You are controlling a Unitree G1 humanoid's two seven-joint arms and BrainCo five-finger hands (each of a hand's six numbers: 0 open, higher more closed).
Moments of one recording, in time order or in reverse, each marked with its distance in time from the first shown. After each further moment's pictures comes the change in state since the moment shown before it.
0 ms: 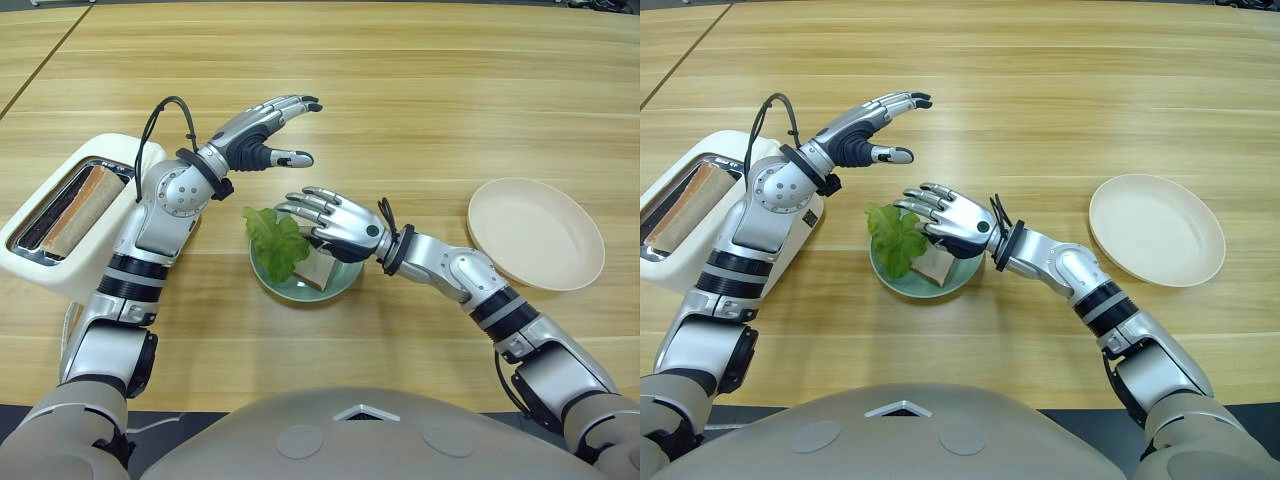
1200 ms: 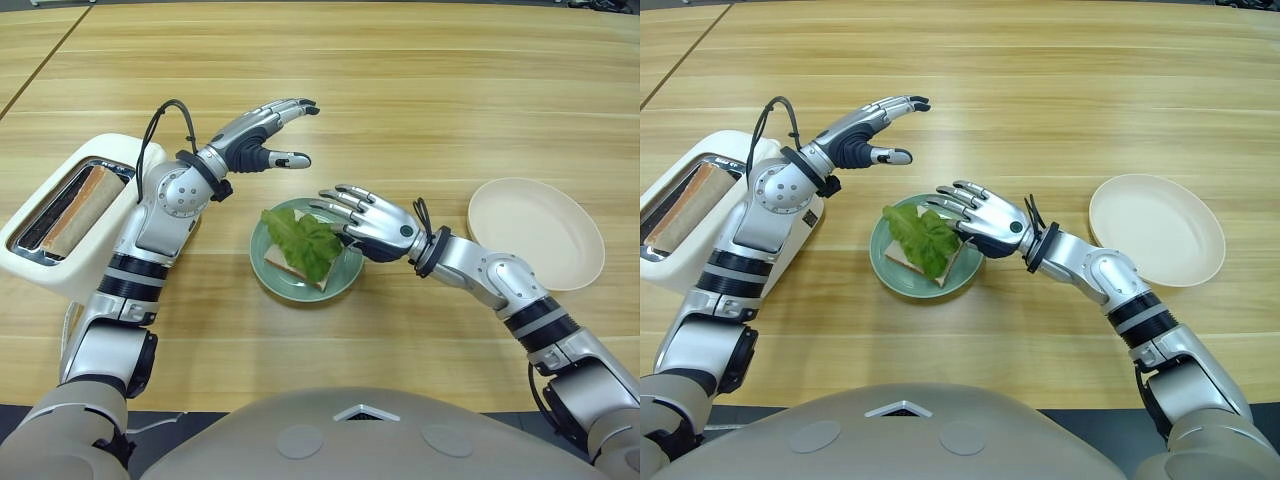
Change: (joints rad) left arm 0.000 0.000 0.000 0.036 0.000 -0.014 0.001; right arm 0.092 -0.130 -0.115 -0.063 0.026 -0.031 0.003
